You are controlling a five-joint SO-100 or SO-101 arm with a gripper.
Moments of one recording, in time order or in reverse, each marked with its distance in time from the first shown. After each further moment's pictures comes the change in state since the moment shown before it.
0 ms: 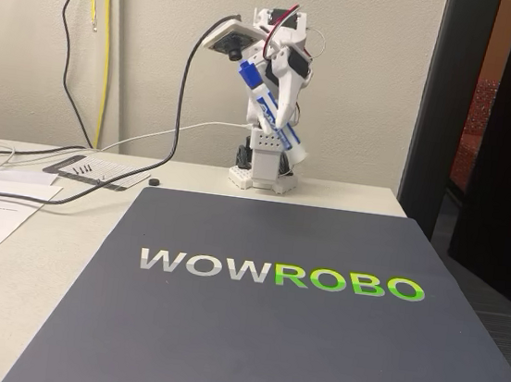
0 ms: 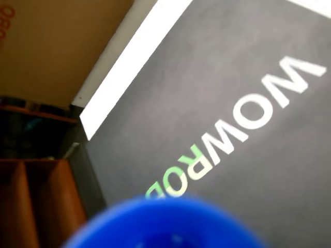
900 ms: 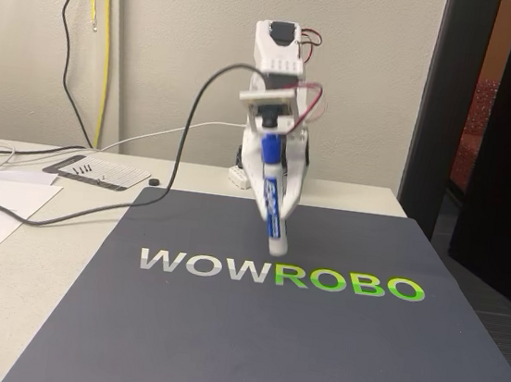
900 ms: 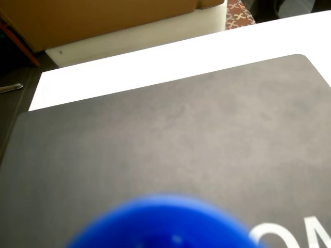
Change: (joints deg) arm -0.7 -40.7 0.2 -45.4 -40.3
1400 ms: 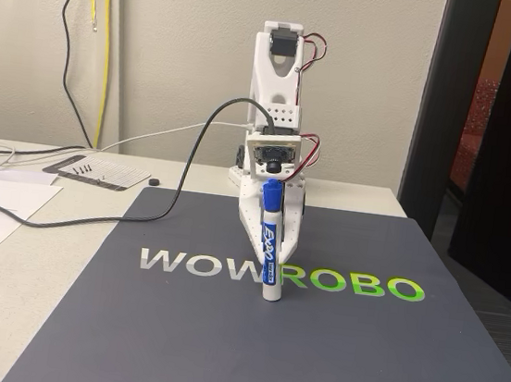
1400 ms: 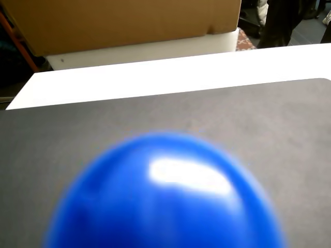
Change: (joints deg) arm -0.3 -27.9 3.3 -40.2 -6.3
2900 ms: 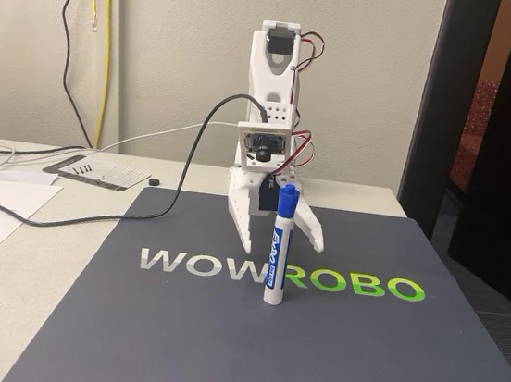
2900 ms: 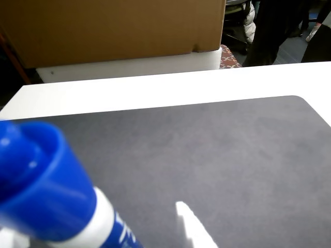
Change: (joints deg) arm 2.9 0.6 2.4 -6.1 -3.1
